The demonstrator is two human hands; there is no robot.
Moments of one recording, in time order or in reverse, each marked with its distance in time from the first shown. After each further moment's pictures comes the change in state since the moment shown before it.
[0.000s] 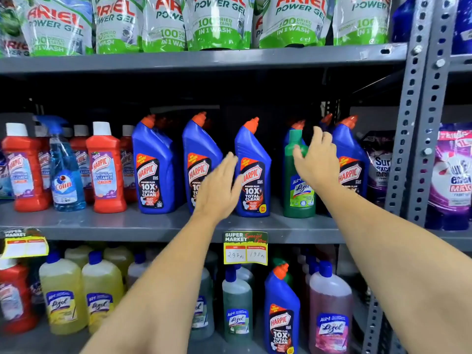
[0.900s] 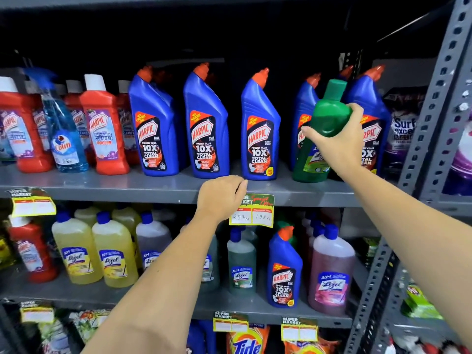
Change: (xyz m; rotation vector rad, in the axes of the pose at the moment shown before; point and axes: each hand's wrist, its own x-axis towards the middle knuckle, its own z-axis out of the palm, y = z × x) left_hand -0.075 -0.020 0.036 0.217 -0.113 -0.012; right_hand -0.041 0.028 -0.001 0.482 0.000 0.190
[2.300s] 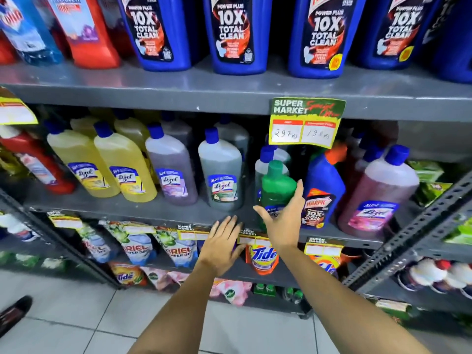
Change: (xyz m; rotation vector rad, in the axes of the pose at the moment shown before) left_hand -0.320 -0.054 0.122 -0.095 -0.855 -0.129; right_hand -0.334 0.128 0.142 -0.029 -0.362 0.435
